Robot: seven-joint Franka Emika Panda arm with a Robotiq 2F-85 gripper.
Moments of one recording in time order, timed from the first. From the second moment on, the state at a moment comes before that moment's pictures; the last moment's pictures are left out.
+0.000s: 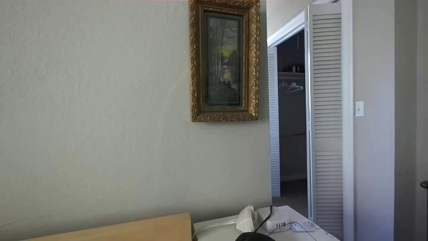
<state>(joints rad) -0.01 -0.87 0.04 -2.45 -0.16 1.45 -0.04</state>
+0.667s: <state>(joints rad) -0.01 -0.86 0.04 -2.47 -0.16 1.53 0.01</state>
